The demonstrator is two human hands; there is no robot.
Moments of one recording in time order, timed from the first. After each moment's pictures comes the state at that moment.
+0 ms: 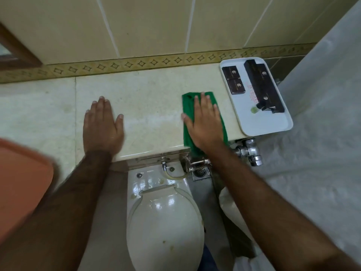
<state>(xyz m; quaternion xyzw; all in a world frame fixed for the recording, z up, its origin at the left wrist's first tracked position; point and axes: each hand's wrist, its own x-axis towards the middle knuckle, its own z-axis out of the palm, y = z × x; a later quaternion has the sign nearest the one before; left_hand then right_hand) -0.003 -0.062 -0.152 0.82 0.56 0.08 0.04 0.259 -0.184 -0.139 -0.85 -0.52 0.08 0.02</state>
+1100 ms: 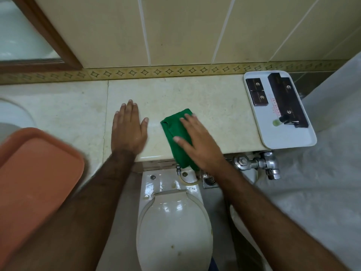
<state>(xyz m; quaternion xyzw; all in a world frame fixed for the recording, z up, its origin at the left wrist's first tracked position) -0.006 -0.061 -0.145 0.82 0.57 0.07 0.09 0.192 -0.191 -0.111 -0.73 -0.60 0.24 0.19</state>
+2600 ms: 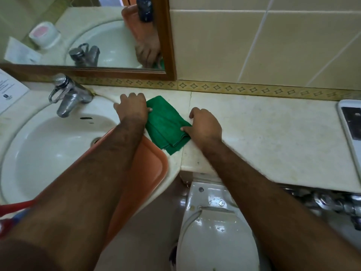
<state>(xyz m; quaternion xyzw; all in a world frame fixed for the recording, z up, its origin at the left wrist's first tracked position) -0.174 0.076 -0.077 0.69 0.72 -0.06 0.01 0.013 -0.020 -0.095 -0.77 -0.58 0.20 0.14</state>
